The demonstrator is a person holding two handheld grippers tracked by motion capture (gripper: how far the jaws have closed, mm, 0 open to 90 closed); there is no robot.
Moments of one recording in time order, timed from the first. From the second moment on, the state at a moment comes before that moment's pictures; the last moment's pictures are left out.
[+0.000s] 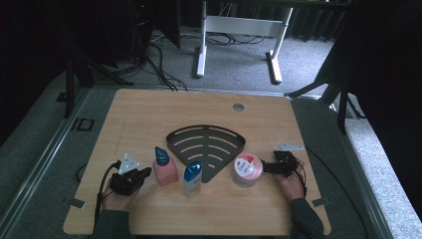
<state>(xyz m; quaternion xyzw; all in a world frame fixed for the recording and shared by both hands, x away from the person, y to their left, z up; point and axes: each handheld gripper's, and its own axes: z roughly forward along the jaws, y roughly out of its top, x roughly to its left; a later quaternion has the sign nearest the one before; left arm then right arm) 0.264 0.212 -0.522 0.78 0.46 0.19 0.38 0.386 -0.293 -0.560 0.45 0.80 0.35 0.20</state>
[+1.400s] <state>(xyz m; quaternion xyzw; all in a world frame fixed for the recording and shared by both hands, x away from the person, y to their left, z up) 0.254 0.156 -0.517 0.82 0.38 0.19 0.39 0.385 -0.293 -0.560 0.45 0.80 0.35 0.20</state>
